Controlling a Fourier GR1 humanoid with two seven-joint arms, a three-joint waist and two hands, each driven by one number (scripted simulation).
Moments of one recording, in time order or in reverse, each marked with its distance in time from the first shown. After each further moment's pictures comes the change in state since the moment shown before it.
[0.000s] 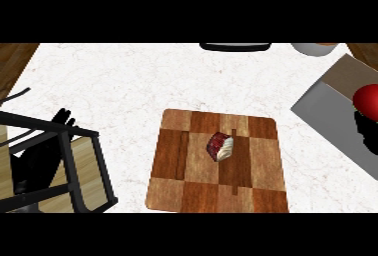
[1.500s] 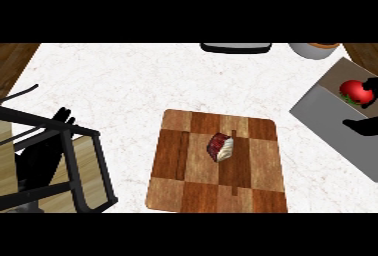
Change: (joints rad) left arm -0.009 -0.015 0.023 0.006 -0.021 -0.029 0.008; right arm 0.048 -0.025 -0.148 0.817 0.009 -0.305 -0.608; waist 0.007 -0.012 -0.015
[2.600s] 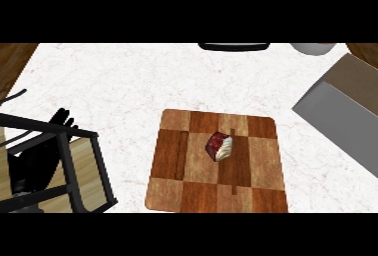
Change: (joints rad) left arm -0.001 -0.010 0.018 0.012 0.002 -0.008 0.000; right arm 0.011 -0.071 -0.518 0.191 -0.585 0.079 -0.138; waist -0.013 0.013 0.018
